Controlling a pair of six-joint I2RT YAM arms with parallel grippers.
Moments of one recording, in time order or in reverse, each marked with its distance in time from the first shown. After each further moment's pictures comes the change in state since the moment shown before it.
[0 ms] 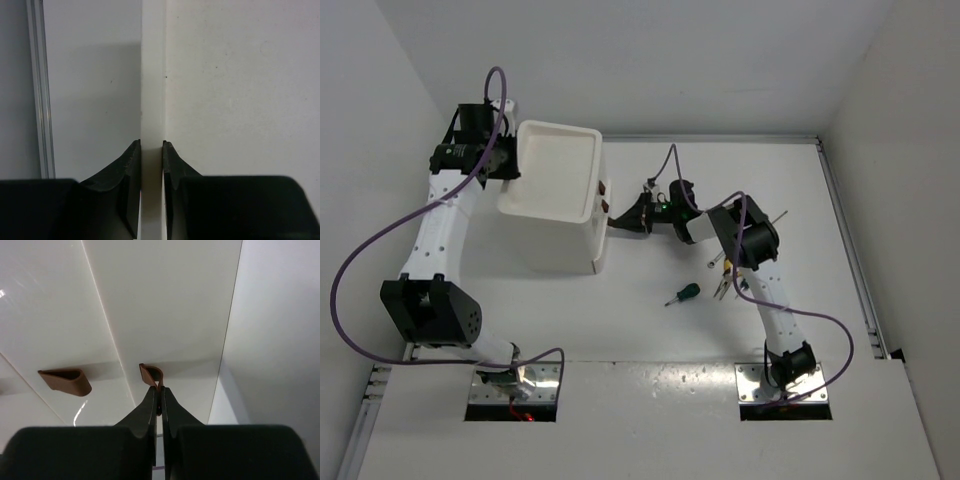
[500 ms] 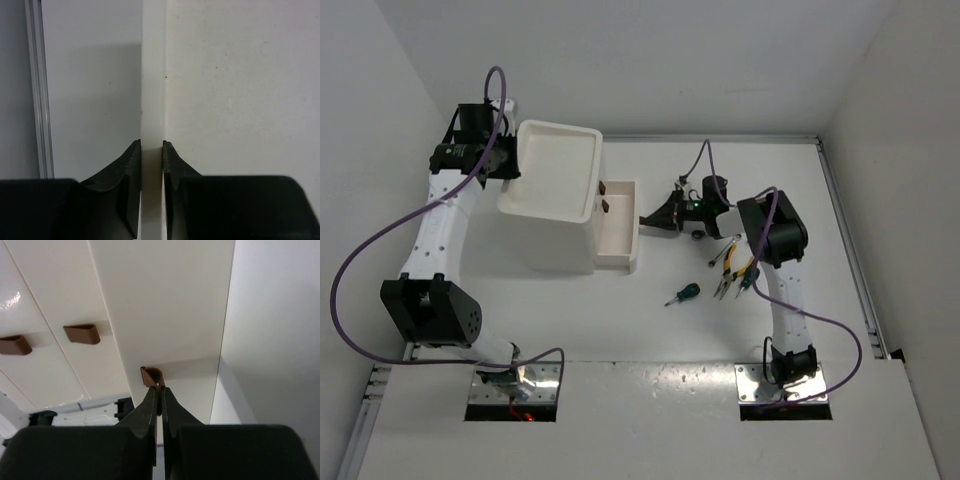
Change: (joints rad) left arm 0.002 0.002 0.000 0.007 0.008 0.000; right arm -0.161 -0.129 -0.192 -0.072 -0.090 -0.133
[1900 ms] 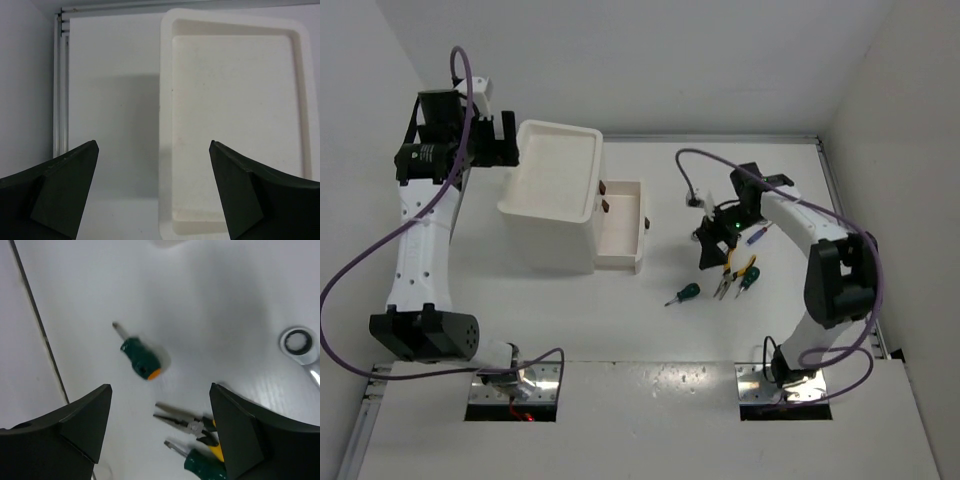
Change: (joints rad) left arm 0.056 -0.090 0.162 -0.064 0.066 0.013; right arm -0.071 -0.661 0.049 -1.710 0.286 -2.033
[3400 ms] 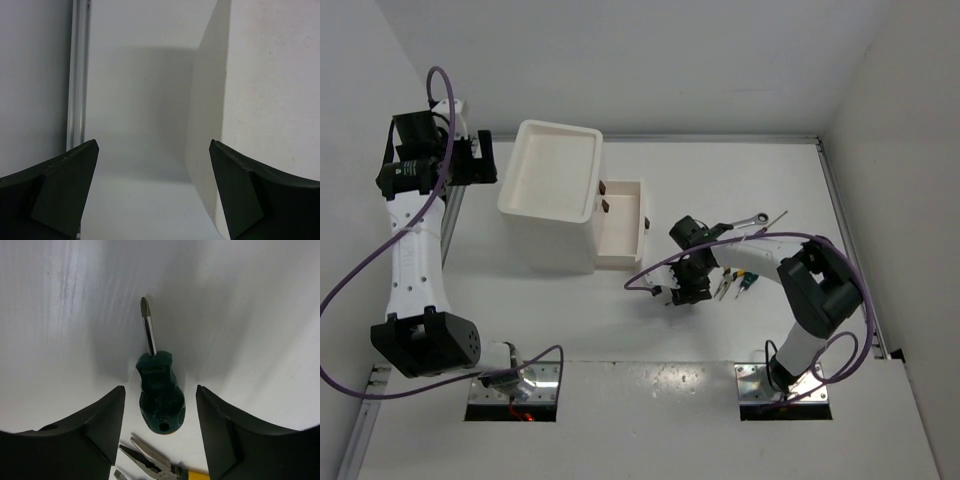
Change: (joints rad) left arm 0.185 -0.066 -0.188 0.036 0.076 0.067; right arm 0.443 -0.045 -0.349 0.244 0.454 -0.463
